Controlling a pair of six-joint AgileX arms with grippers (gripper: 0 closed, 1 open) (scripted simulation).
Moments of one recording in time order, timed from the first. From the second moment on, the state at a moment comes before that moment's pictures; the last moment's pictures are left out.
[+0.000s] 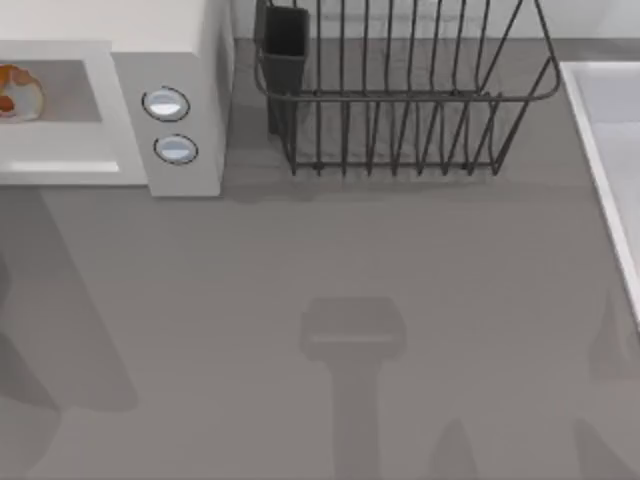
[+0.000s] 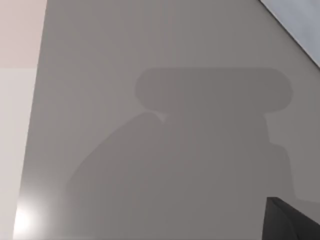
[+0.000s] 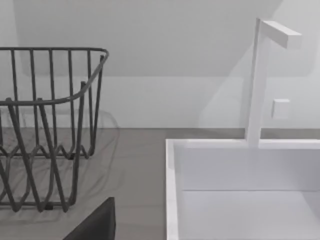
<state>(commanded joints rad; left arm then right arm) 0.85 1.52 0.70 -0.18 0.58 0.71 0.00 0.00 0.00 0.00 0.00 0.00</state>
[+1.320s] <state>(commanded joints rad) 0.42 1.19 0.42 -0.10 0.31 0.32 0.00 0.00 0.00 0.00 0.00 0.00</state>
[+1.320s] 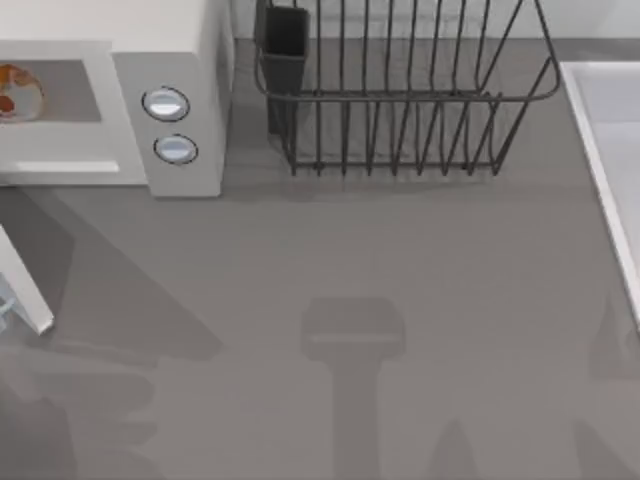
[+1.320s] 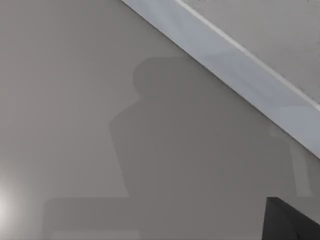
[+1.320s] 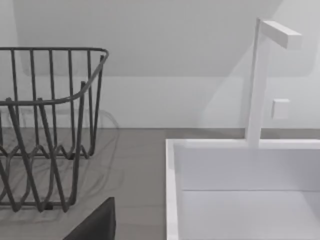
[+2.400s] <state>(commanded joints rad) 0.00 1.17 0.41 -0.03 0.02 0.01 0.00 0.00 0.00 0.00 0.00 0.00</state>
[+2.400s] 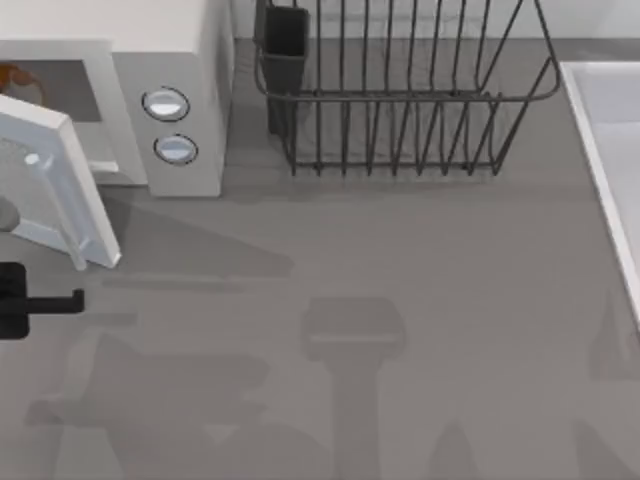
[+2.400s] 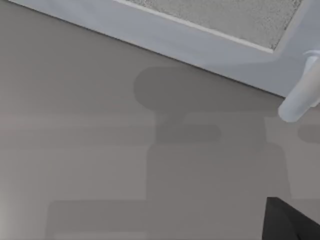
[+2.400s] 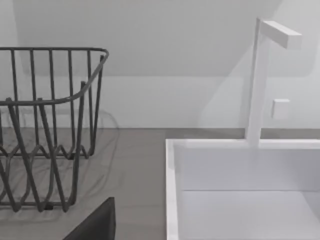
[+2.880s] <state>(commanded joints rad) -0.01 1.54 0.63 0.12 0.02 0.01 0.00 0.00 0.00 0.00 0.00 0.00</state>
